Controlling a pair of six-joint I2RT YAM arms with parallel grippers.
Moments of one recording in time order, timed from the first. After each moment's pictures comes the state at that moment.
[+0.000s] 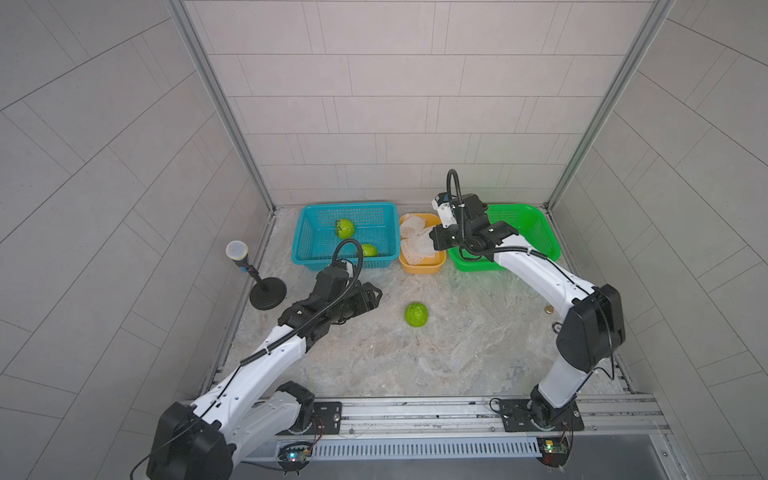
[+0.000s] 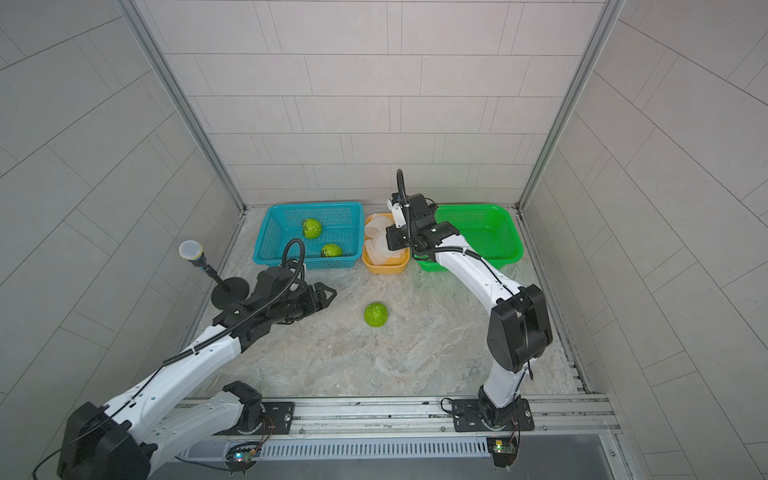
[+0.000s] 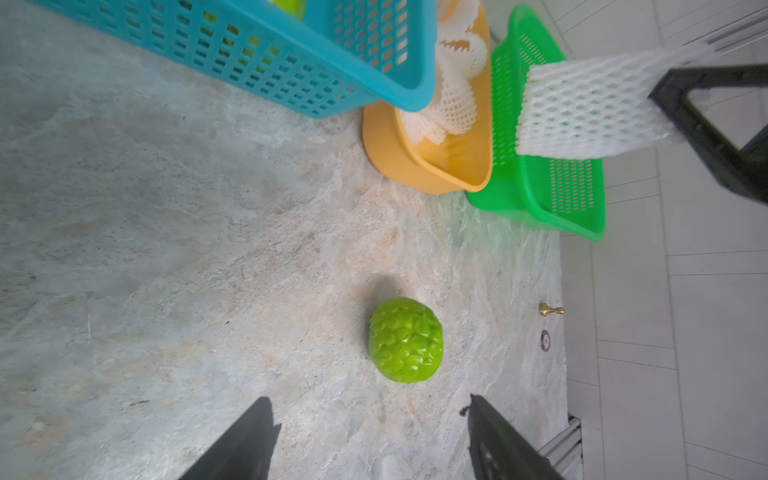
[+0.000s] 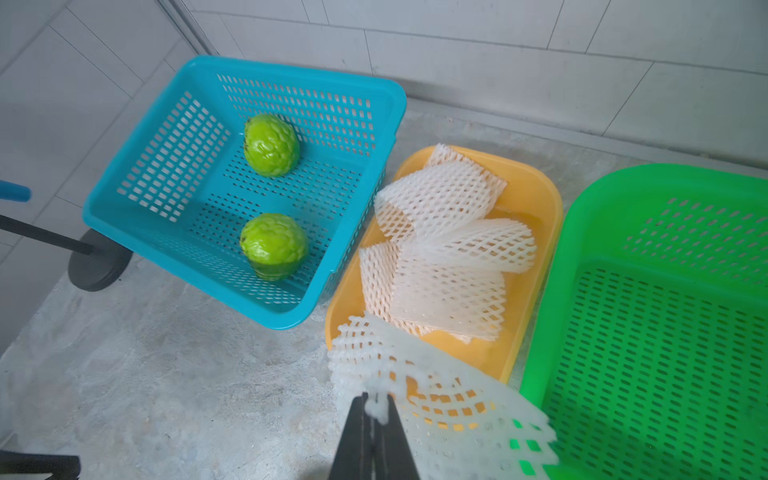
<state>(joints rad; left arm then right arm) -0.44 1.00 0.68 -0.38 0.23 -0.80 0.45 1.67 1.52 -0.51 -0.14 0.19</state>
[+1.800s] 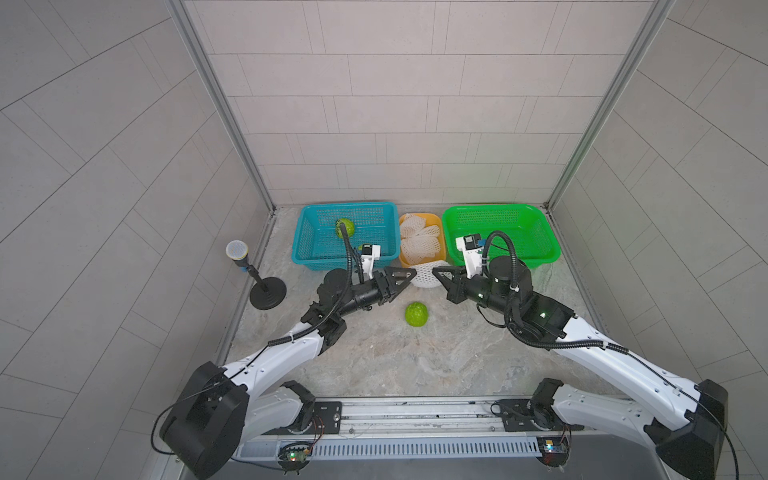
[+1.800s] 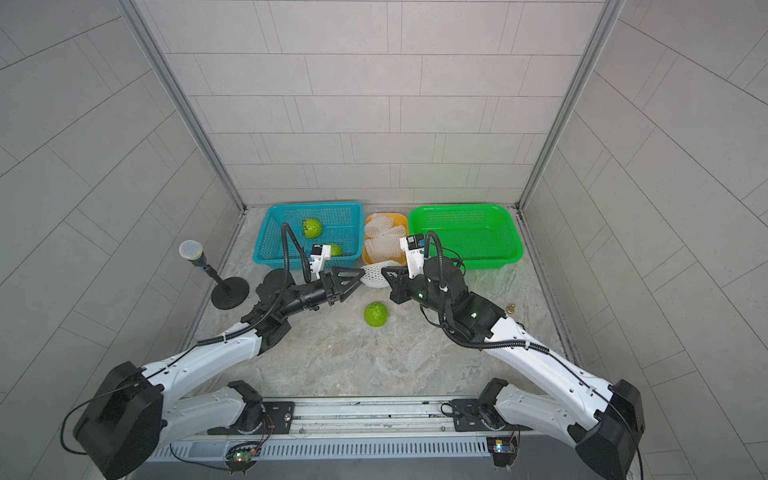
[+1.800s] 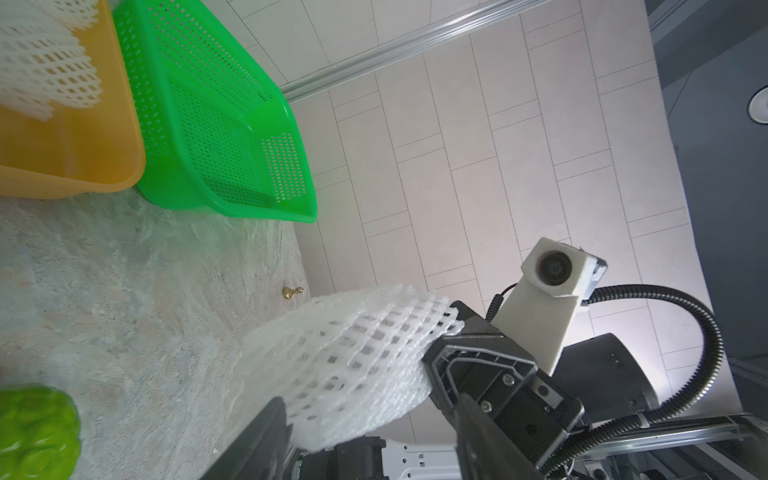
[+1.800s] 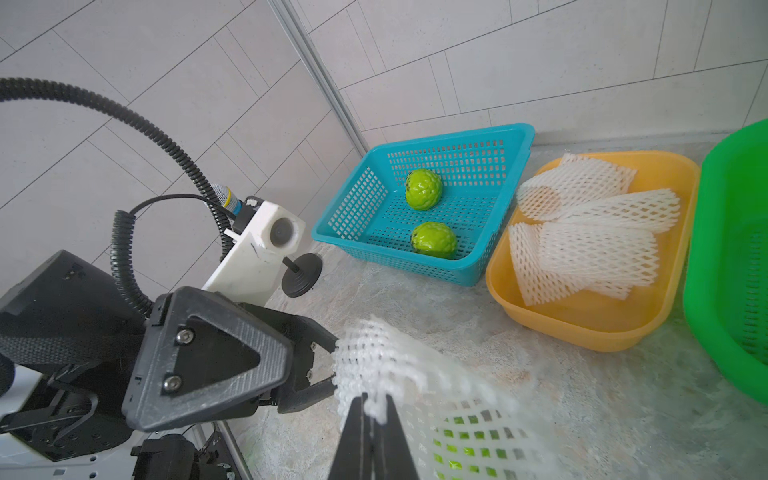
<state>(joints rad) -0.57 1.15 0.55 0.62 0.58 -1.25 0.73 1.02 0.89 -0.16 -0.08 0.53</state>
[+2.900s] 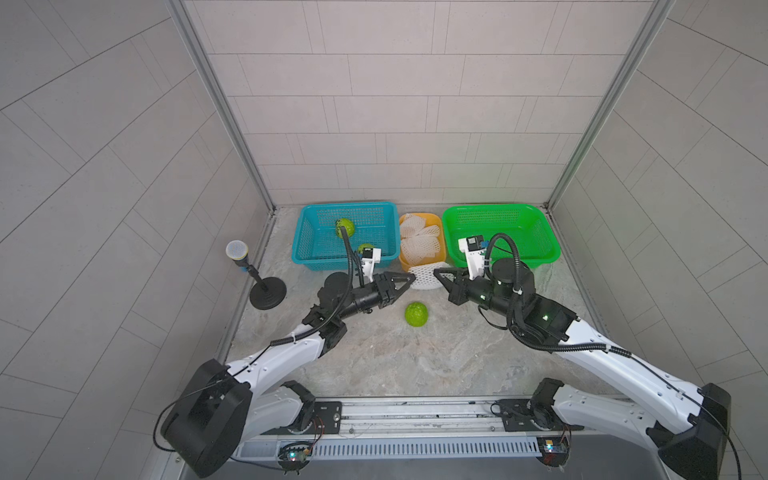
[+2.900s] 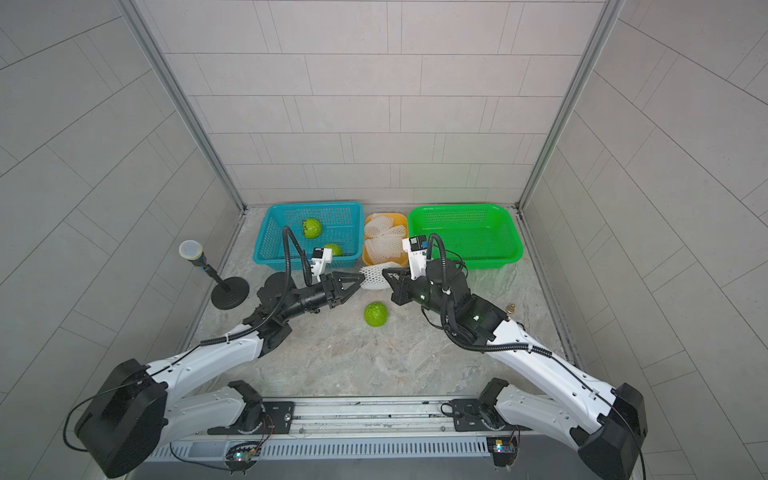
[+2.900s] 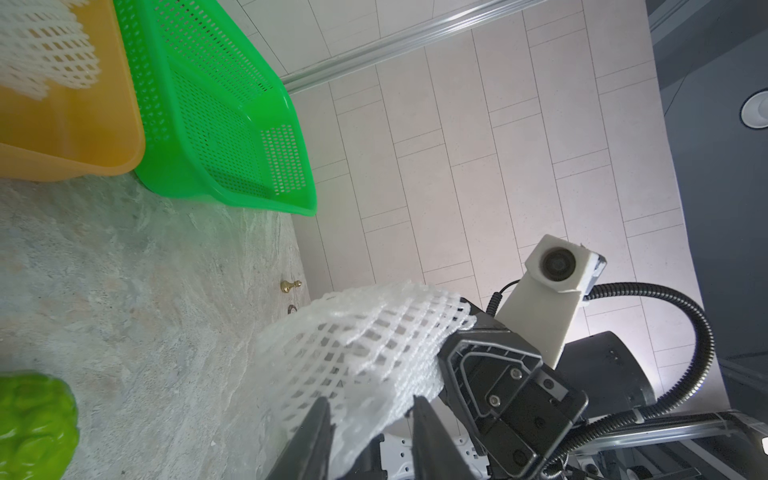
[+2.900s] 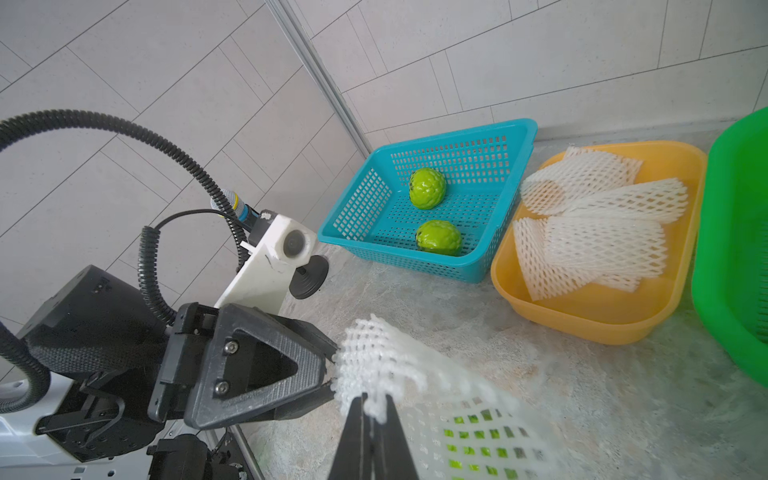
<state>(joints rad) -0.58 1.16 0.51 0.66 0.59 -1.26 0.73 1.00 0.87 -0.15 -0.09 0.55</state>
